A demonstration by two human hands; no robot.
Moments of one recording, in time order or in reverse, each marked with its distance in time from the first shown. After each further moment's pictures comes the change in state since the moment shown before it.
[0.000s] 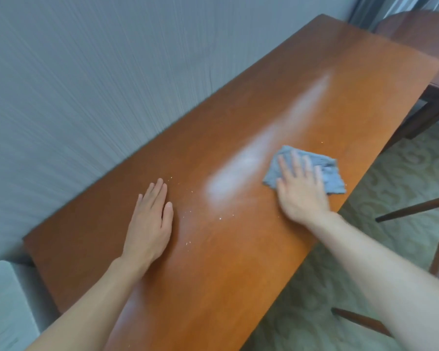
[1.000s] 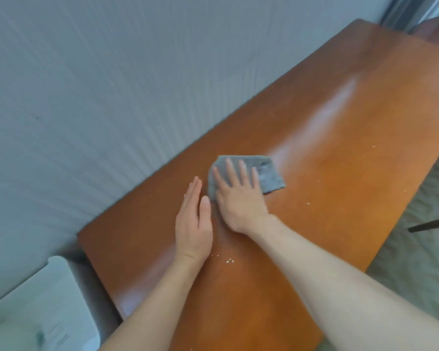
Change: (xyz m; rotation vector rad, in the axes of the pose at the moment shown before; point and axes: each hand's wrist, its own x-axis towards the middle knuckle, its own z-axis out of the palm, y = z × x) left_hand 0.000 -0.012 -0.008 -0.655 0.241 -0.127; right_hand -0.018 -0.228 0.013 0.035 -0.054 -0.380
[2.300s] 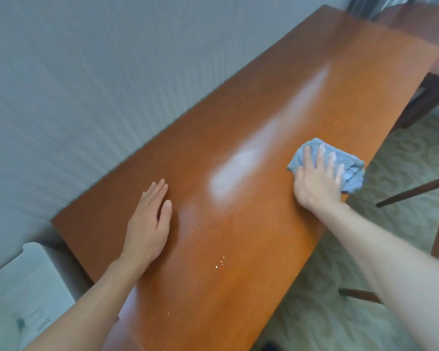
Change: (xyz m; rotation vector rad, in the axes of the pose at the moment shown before) left_hand -0.026 -0.044 -0.048 0.423 -0.204 0.159; right_hand -0.090 0.175 -0.006 0.019 0.124 0.657
